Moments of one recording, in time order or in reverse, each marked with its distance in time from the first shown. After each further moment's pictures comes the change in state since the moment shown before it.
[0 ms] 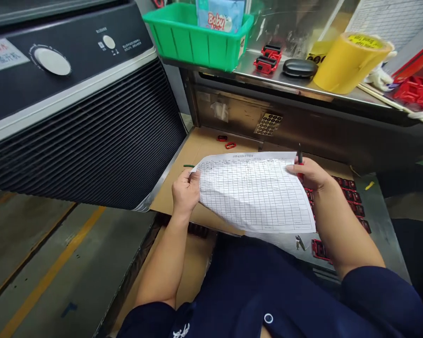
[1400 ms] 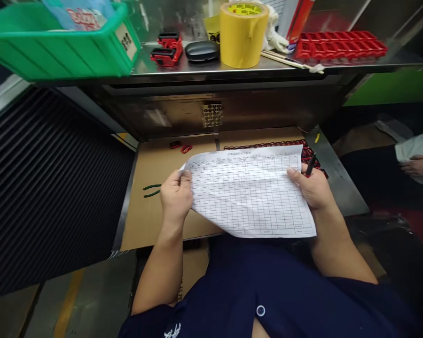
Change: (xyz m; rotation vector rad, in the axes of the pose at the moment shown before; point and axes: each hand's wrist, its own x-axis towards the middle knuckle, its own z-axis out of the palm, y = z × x) left_hand -0.009 0.057 0.079 -0.169 -0.325 0.098; right_hand -0.148 0.045 0.002 0.217 0.832 -0.032
